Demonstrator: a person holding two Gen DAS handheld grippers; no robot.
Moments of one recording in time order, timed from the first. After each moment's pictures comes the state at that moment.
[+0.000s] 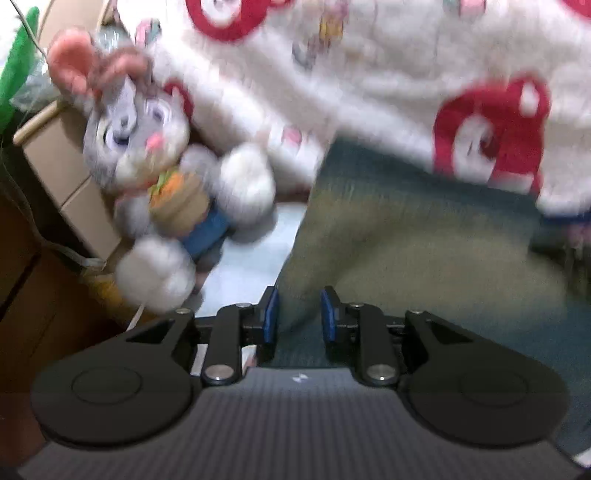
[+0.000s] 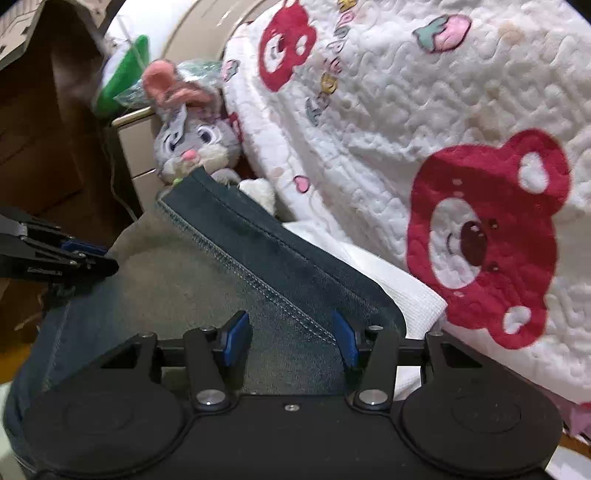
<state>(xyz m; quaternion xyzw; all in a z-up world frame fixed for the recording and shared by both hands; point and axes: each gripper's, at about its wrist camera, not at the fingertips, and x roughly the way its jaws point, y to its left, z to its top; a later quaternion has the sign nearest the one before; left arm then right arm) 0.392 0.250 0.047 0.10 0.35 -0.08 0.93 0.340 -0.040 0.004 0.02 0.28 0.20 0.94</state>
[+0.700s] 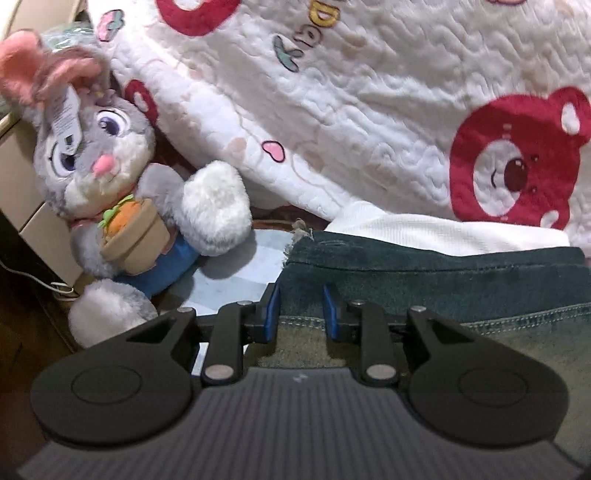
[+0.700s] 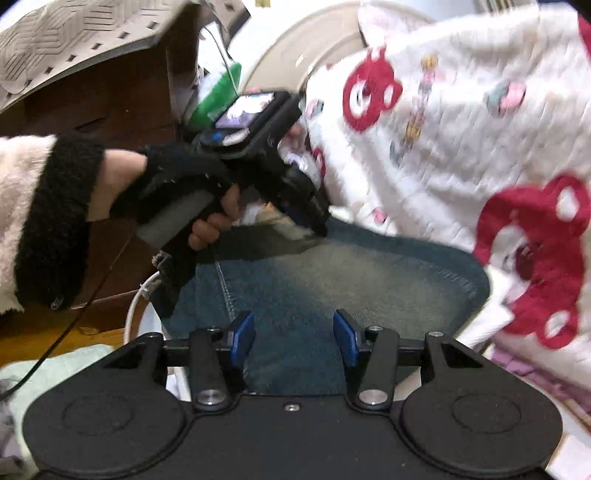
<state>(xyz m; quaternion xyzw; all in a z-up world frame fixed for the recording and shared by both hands) 0.480 0.204 0.016 0.10 0.38 -0.07 0.92 0.224 0.003 -0.016 -0.03 0.18 0.27 0.95</state>
